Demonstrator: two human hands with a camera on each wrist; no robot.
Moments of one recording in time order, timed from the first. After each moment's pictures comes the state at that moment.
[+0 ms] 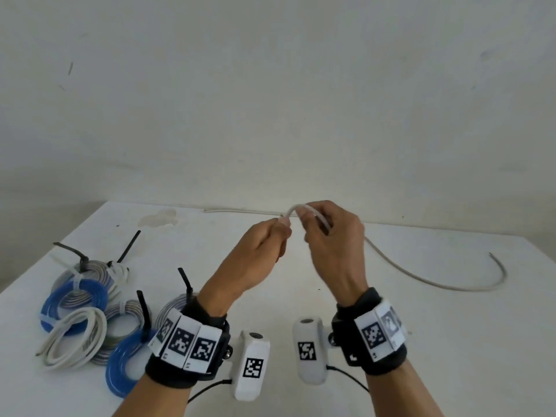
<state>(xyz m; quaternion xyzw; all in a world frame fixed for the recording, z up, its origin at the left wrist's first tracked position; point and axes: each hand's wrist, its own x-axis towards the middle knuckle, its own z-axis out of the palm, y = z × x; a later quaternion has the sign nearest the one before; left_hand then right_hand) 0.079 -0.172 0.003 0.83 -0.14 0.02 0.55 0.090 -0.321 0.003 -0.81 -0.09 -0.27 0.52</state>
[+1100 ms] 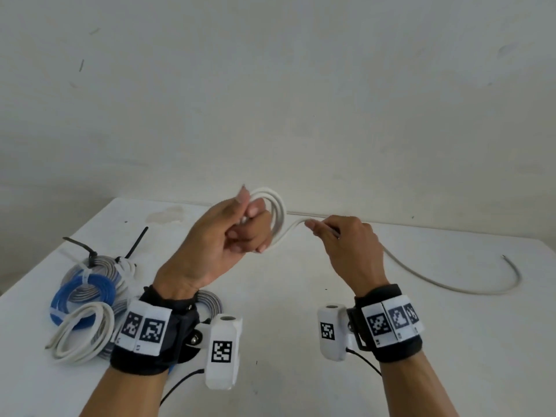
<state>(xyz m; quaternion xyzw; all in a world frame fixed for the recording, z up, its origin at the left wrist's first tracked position) 0.088 -0.121 0.014 0.48 -0.31 -0.12 0.81 0.115 -0.348 -0.016 -0.93 -0.03 -0.16 0.33</state>
